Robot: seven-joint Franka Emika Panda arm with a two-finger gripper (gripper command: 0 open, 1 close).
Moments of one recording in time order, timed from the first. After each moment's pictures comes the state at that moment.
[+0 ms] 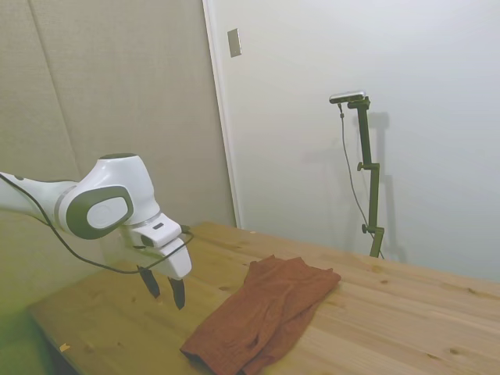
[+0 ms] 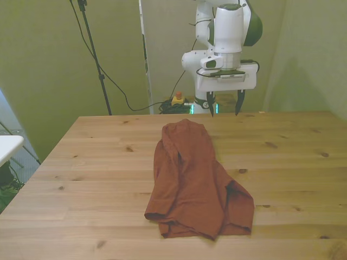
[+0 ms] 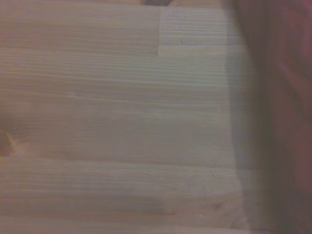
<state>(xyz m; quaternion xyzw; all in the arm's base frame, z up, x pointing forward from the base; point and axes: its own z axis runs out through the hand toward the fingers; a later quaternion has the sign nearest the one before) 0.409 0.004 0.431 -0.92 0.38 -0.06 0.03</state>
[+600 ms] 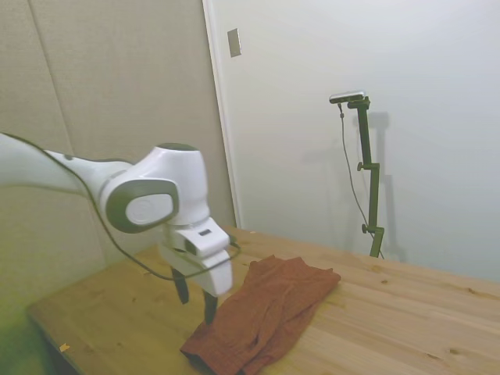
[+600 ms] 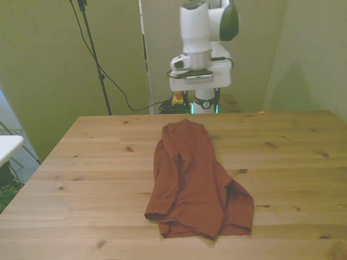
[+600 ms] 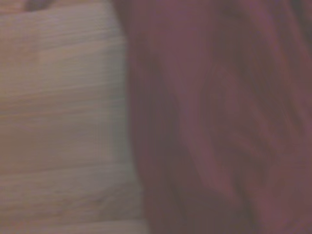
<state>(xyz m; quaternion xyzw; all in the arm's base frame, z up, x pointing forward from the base) 0.426 -0.160 0.433 -0.88 0.47 0.04 0.08</state>
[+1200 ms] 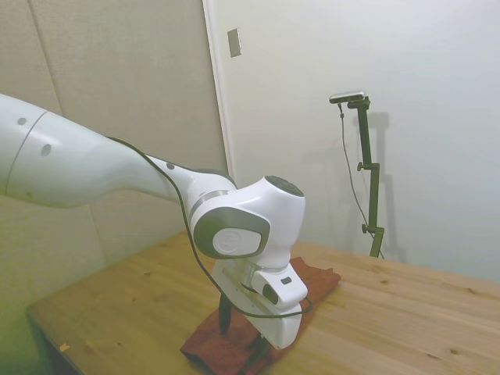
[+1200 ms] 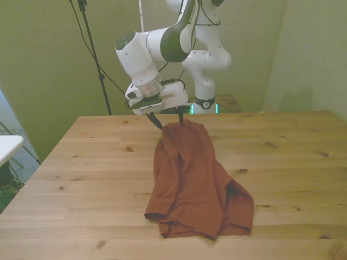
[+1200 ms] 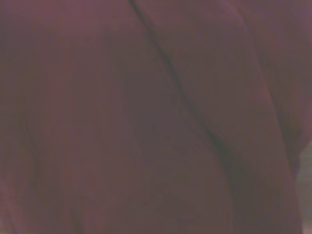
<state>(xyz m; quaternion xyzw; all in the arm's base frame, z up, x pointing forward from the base) 0.451 -0.246 0.378 -0.87 0.46 0.14 0.11</state>
